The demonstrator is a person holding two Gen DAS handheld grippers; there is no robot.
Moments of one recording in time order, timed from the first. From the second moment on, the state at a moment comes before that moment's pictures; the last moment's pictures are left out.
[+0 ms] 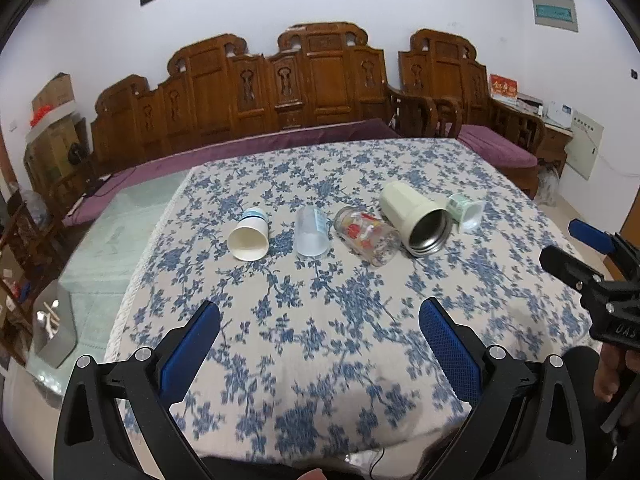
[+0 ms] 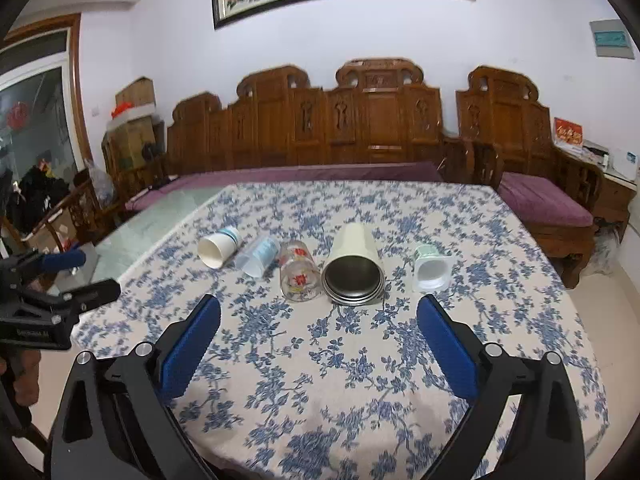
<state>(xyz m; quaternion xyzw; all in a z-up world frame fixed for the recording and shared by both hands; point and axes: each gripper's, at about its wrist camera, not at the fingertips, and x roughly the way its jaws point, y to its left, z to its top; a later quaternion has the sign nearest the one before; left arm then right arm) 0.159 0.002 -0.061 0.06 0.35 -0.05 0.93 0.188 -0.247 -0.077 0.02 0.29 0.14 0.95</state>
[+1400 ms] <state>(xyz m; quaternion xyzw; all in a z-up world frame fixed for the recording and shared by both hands) 0.432 0.001 -0.189 0.02 0.54 -0.07 0.84 0.275 -0.228 -0.151 0.04 0.39 0.17 0.91</state>
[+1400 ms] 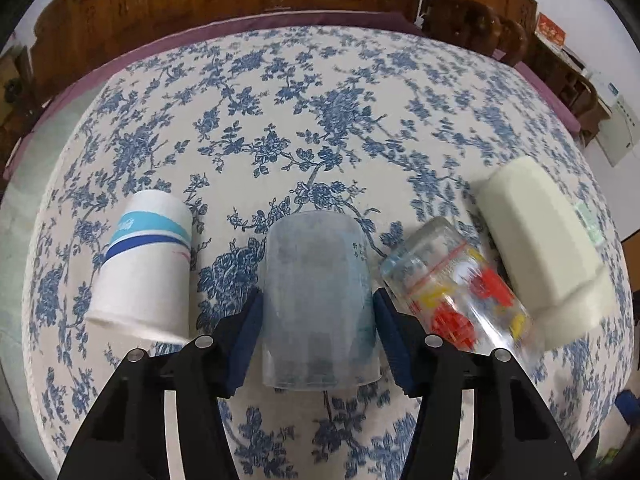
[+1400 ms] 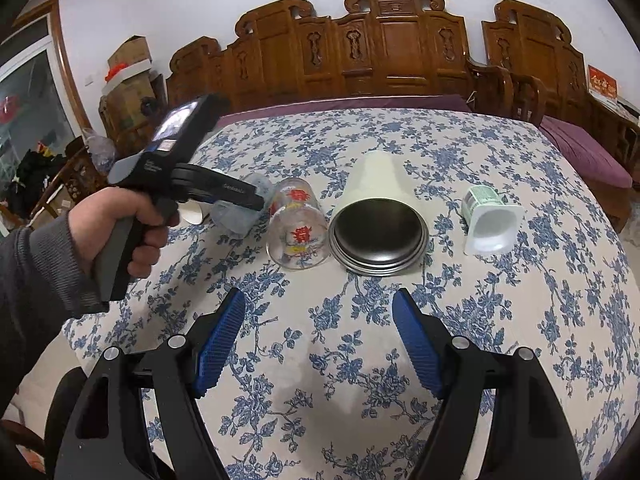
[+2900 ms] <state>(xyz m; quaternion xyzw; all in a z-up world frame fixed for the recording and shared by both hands) 0.227 -0.002 -0.121 0.05 0.42 -0.11 0.90 0.245 -0.234 -0.121 0.04 0.38 0.16 0.91</state>
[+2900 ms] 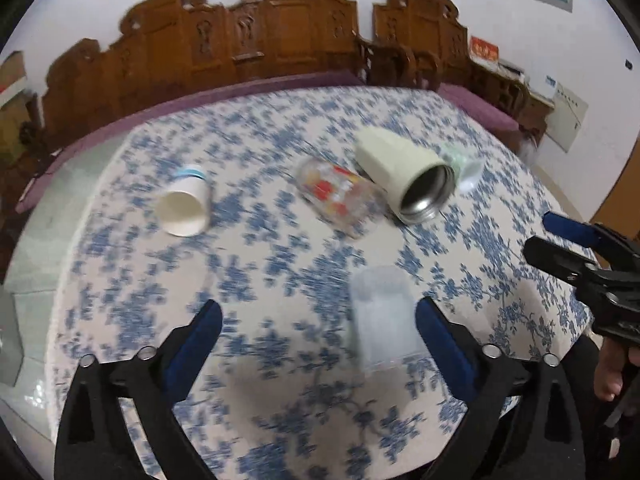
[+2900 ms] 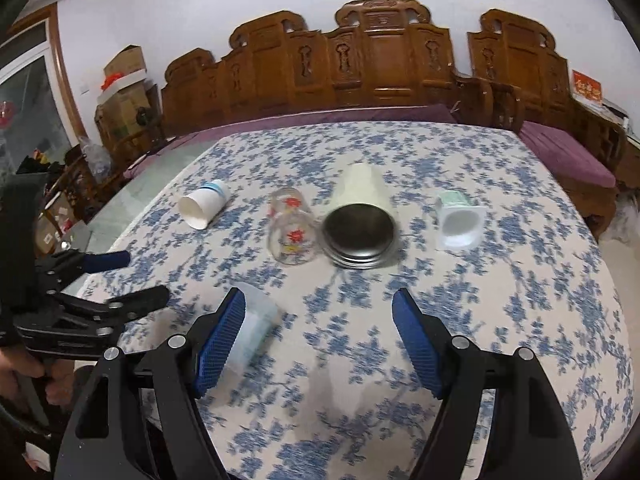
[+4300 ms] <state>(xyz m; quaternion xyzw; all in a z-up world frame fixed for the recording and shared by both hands) 0.196 0.086 -0.121 0.03 0.39 -0.05 0.92 0.348 -0.149 -0.217 0.15 0.63 0.19 0.74</state>
